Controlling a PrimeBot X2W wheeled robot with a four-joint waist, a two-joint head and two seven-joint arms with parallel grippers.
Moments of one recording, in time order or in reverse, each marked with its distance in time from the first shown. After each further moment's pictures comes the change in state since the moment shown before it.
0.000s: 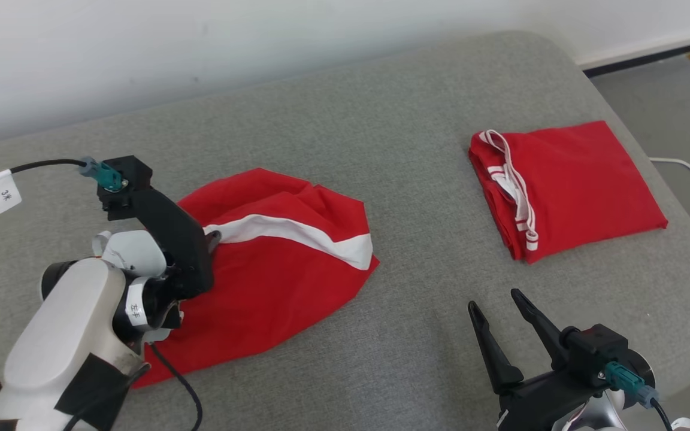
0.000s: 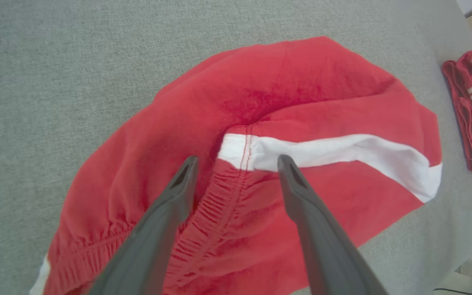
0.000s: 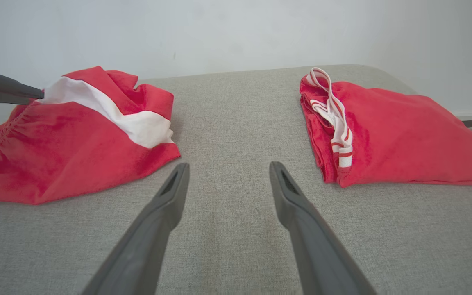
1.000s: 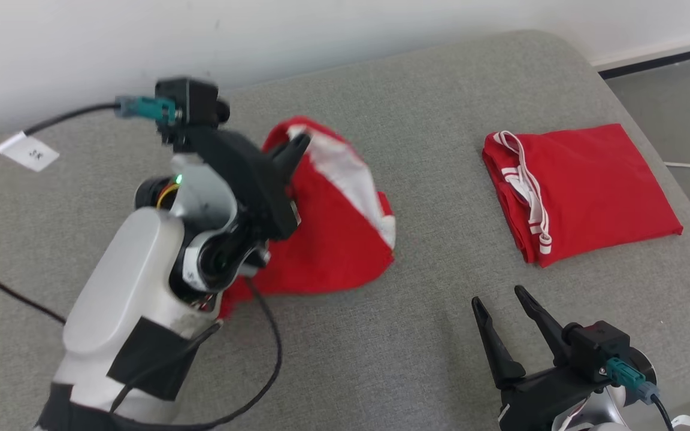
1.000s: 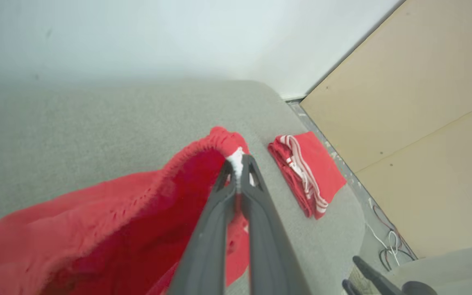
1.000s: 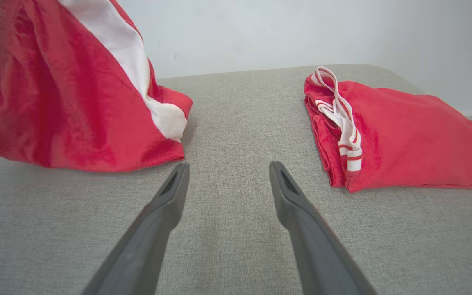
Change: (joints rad) left arm -0.082 -0.170 0.039 -0.115 -0.096 -0.161 -0.189; right arm -0.019 0.009 -0.013 0.034 -0.002 0.000 -0.019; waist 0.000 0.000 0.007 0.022
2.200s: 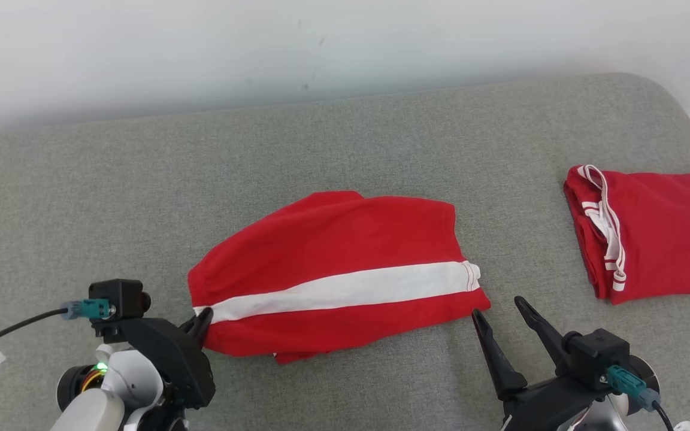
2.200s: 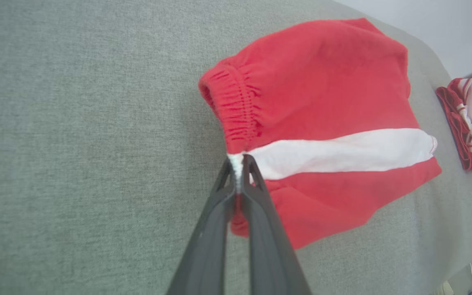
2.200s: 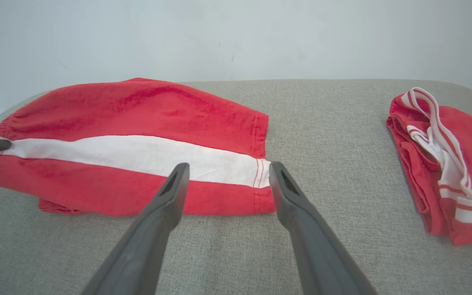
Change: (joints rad) left arm 0.471 0.222 0.009 -0.129 0.015 0.079 -0.142; right arm 0.039 -0.012 0.006 -0.040 0.000 0.000 0.038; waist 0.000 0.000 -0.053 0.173
